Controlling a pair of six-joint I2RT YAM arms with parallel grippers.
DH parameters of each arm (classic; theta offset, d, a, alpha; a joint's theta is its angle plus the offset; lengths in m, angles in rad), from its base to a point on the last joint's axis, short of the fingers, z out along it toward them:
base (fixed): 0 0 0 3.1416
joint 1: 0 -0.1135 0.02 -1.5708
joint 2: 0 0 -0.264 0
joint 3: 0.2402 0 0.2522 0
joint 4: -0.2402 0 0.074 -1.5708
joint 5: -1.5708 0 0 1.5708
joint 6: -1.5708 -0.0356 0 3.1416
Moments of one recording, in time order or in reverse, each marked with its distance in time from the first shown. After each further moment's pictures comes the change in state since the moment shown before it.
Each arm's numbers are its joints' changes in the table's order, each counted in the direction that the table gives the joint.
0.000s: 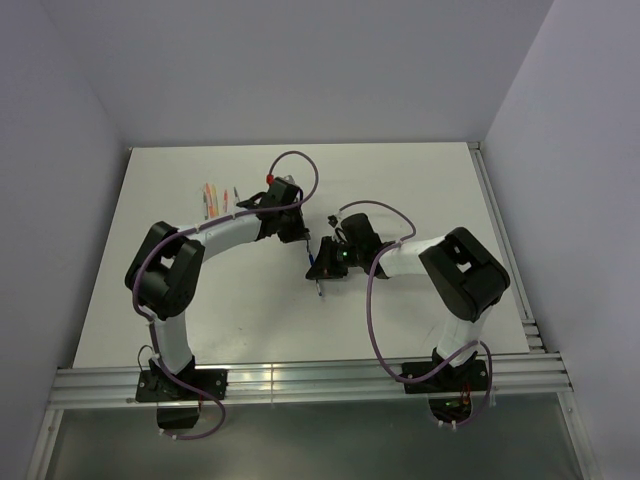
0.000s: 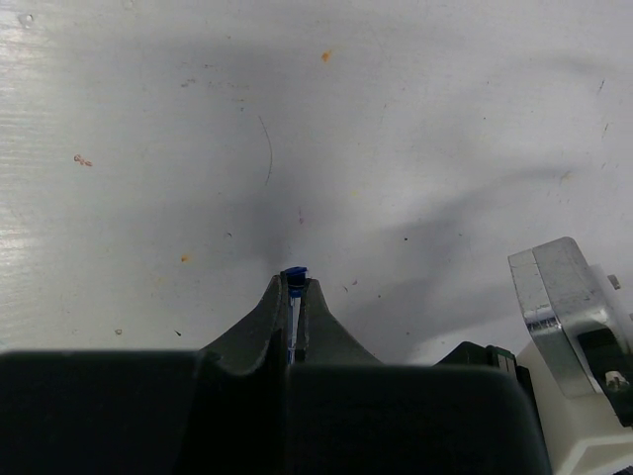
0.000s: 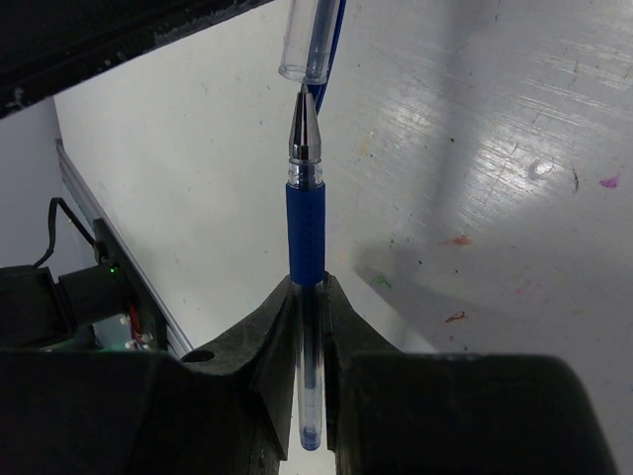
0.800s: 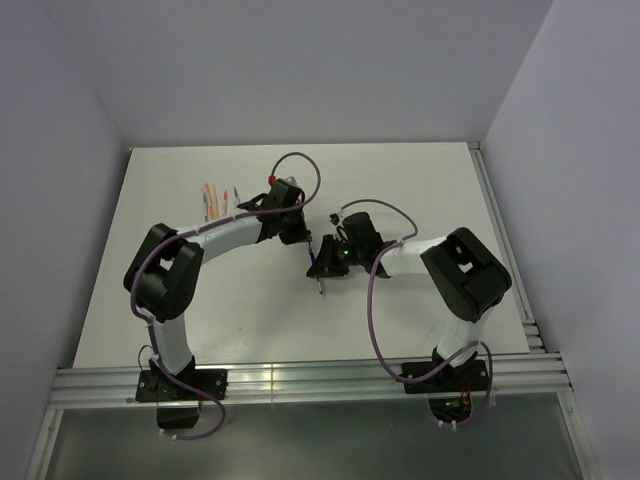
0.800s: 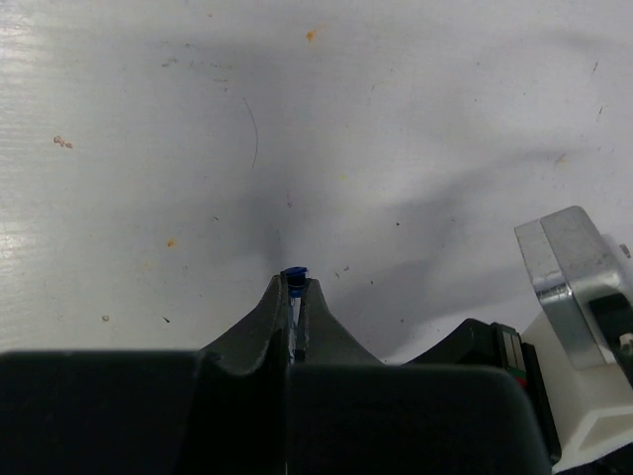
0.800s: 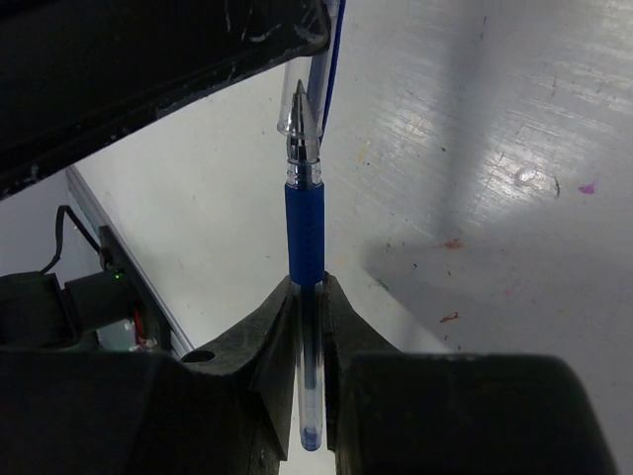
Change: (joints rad) left arm 0.017 0.013 -0.008 -0.003 0.000 0.001; right arm 0.014 0.007 0.000 -0.001 -0.008 -0.002
